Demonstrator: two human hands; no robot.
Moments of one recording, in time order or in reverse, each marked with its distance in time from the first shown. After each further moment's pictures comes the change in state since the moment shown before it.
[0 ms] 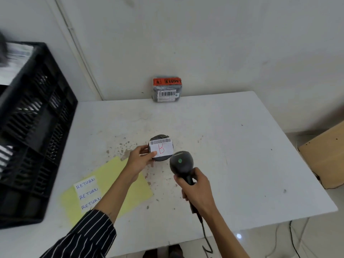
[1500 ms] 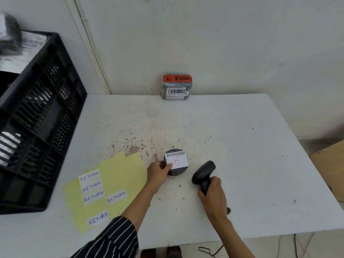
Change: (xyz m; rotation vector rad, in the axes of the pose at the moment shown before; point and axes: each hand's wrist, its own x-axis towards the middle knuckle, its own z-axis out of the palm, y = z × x) left_hand -0.005 -0.056 0.045 0.307 0.113 -0.073; right_hand 0.045 0.095 -0.021 -0.692 0.218 -0.119
